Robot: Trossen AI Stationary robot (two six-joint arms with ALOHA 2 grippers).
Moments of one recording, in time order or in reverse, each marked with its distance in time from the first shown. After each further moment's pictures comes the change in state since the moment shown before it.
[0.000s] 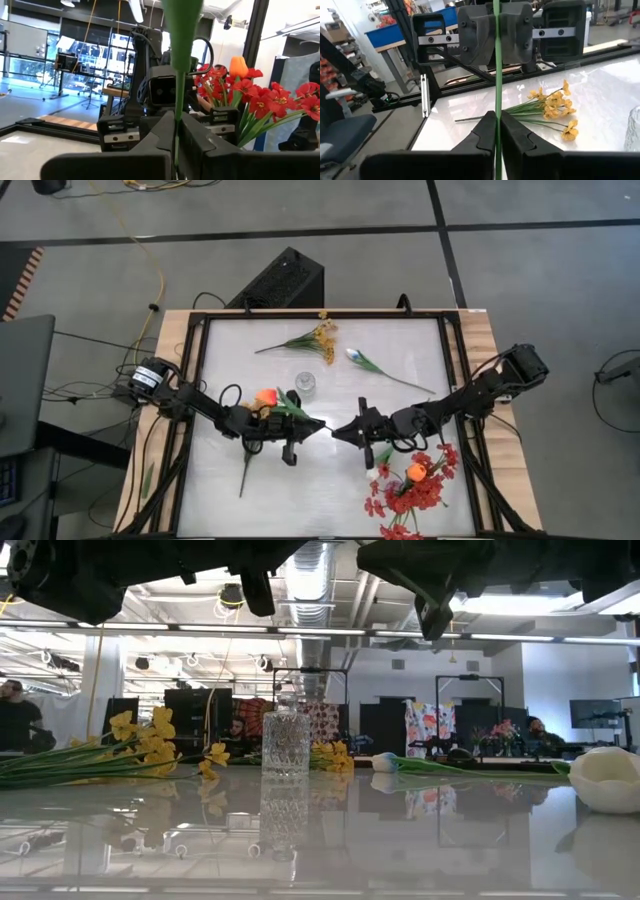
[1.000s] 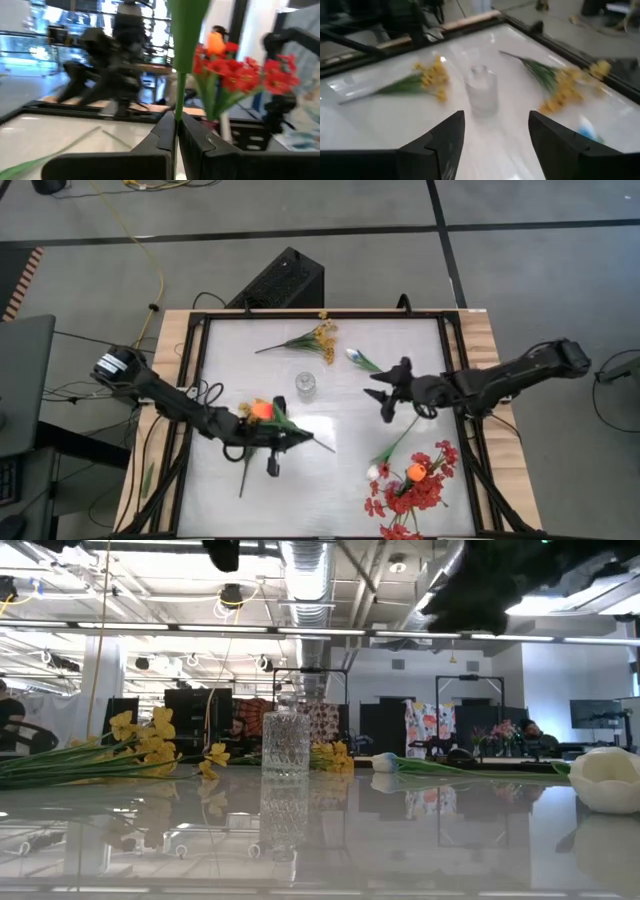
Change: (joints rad) left arm -0.114 -0.317 0.018 -0.559 -0.072 0.009; right arm -0.162 -0.525 0.000 -0.908 0.231 0.086
